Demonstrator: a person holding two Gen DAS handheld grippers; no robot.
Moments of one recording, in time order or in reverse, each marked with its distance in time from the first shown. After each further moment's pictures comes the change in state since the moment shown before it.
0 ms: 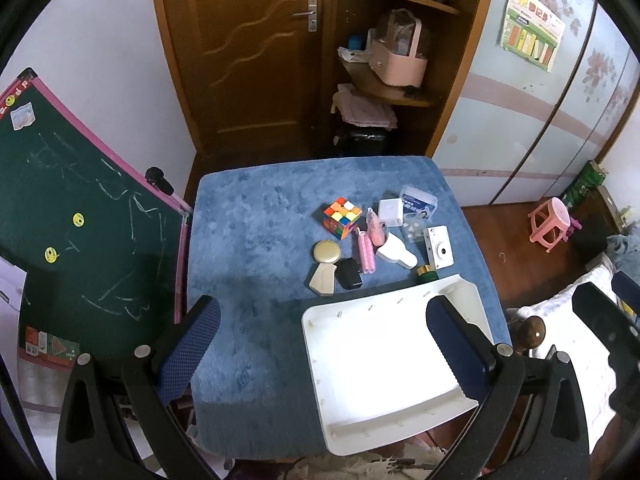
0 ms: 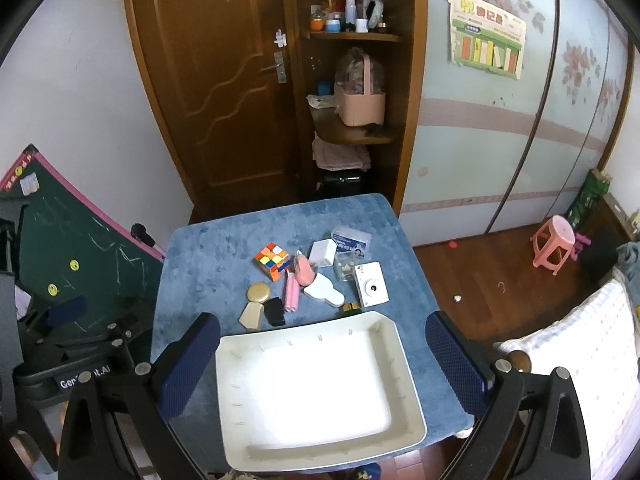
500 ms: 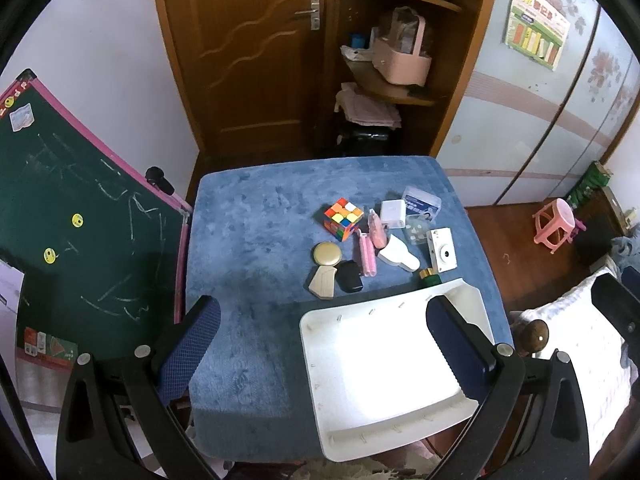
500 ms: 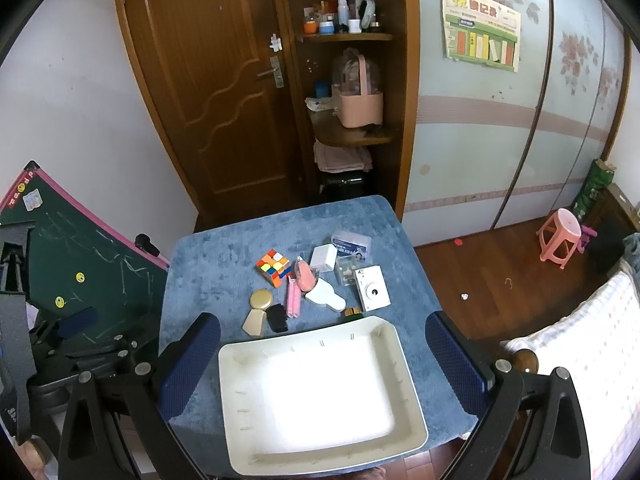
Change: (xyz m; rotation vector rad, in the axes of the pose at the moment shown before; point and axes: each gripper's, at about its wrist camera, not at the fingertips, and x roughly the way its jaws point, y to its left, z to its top) left arm 0.011 -0.009 0.005 -0.009 0.007 0.025; right arm 0.003 -0.014 0.008 0.011 -0.012 0.021
